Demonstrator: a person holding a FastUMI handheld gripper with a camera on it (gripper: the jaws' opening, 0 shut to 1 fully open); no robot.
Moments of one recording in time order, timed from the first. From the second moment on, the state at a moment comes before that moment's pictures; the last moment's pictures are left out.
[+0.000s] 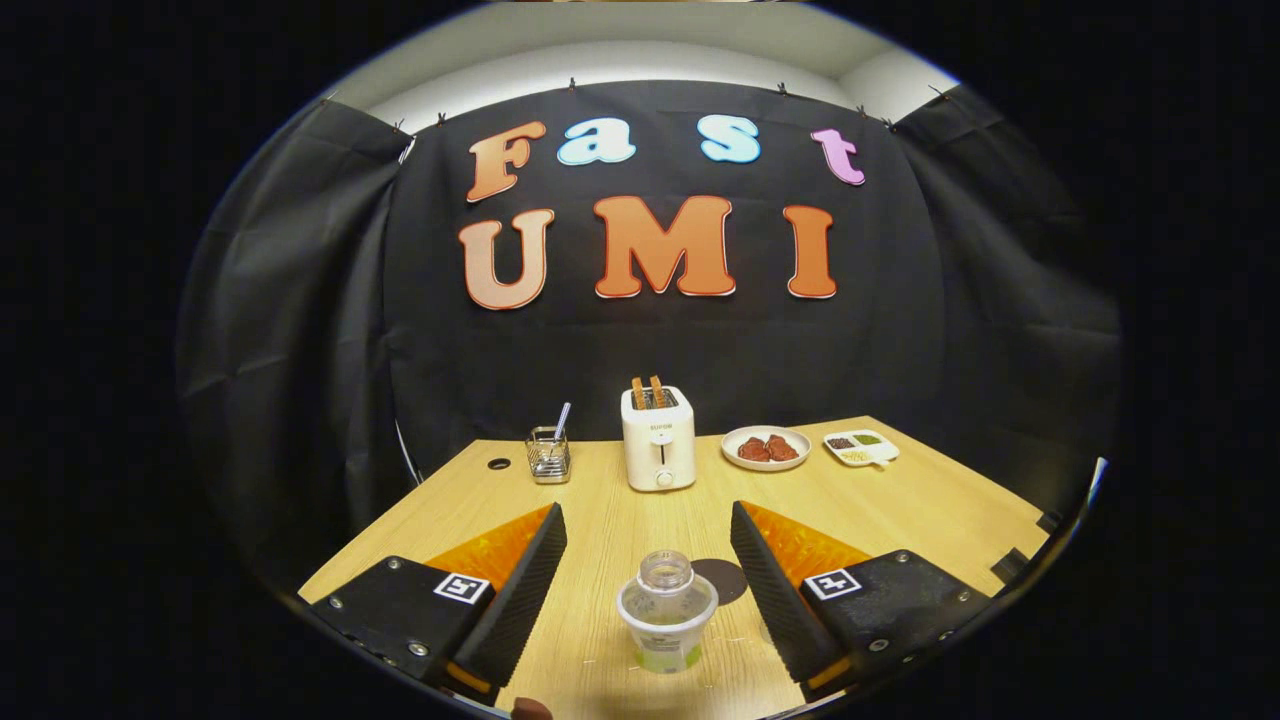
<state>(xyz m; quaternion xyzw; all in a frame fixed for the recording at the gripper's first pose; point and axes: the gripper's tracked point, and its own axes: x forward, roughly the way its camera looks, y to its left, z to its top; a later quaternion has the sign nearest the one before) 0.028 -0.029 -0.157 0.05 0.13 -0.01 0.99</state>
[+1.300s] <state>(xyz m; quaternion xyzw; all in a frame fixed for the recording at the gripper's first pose) 0.033 -0.024 -0.305 0.04 0.21 -0.03 0.98</state>
